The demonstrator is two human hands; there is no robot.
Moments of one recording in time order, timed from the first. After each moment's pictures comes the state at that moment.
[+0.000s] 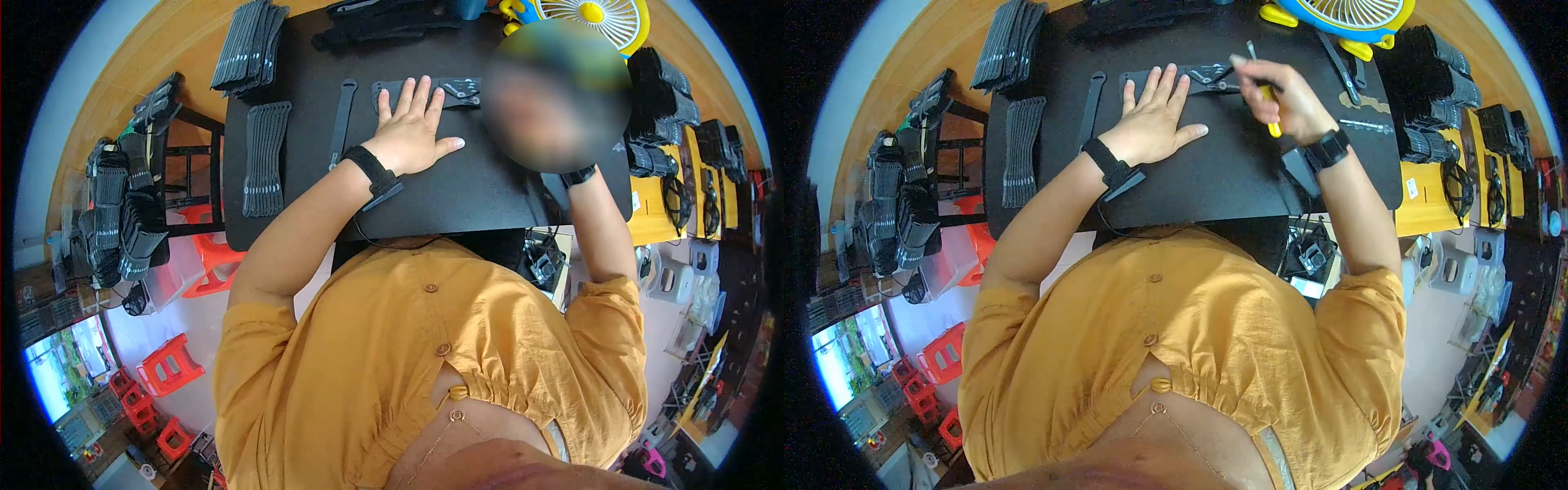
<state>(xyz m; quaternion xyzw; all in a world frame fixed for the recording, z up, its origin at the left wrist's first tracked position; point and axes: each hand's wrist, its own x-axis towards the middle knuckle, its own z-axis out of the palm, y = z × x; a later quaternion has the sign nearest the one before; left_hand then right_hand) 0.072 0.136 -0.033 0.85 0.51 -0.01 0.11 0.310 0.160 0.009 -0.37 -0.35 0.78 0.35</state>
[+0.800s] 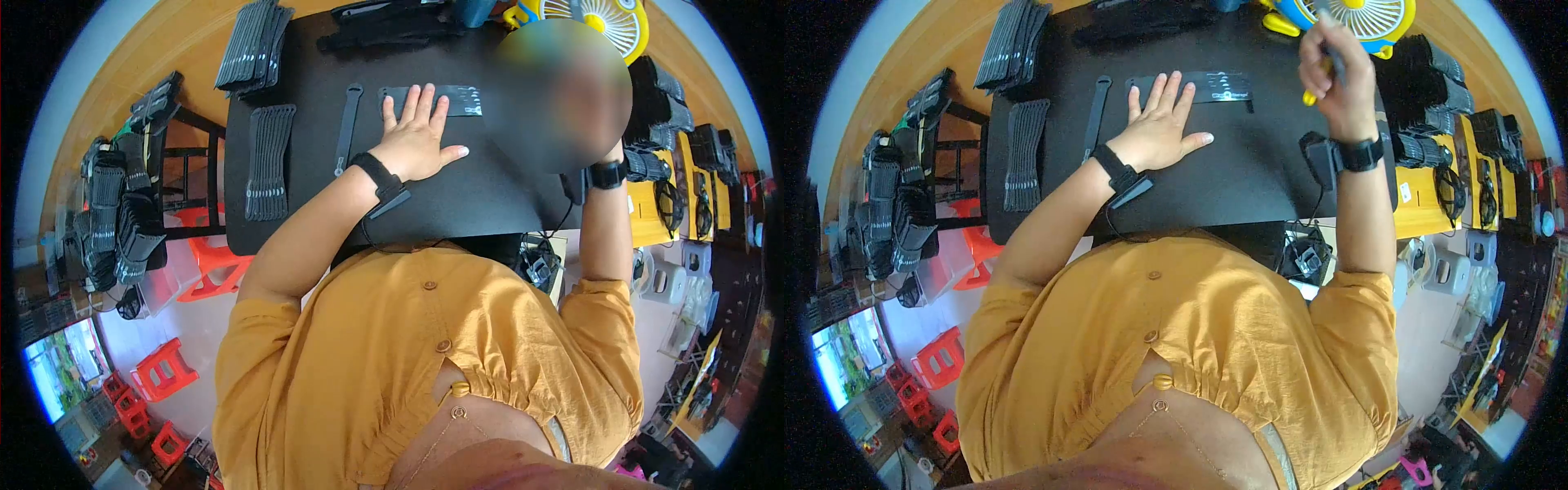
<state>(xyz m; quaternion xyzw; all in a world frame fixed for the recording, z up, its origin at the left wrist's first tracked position) 0.071 0.135 -0.032 0.85 0.51 0.01 0.13 0.332 0.161 0.072 -0.26 -0.50 0.61 0.56</state>
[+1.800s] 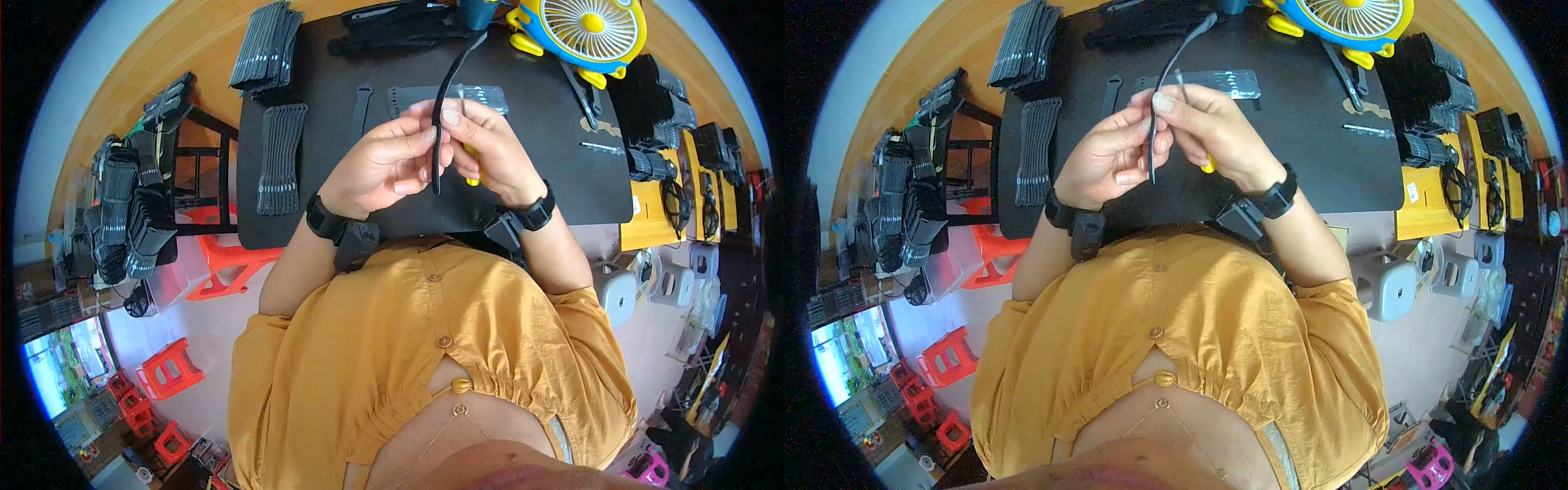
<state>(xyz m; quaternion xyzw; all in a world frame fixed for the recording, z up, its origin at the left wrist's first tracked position) 0.013 0.086 0.032 0.29 0.15 0.35 0.88 0.204 0.092 0.046 -0.28 -0.49 0.71 0.42</state>
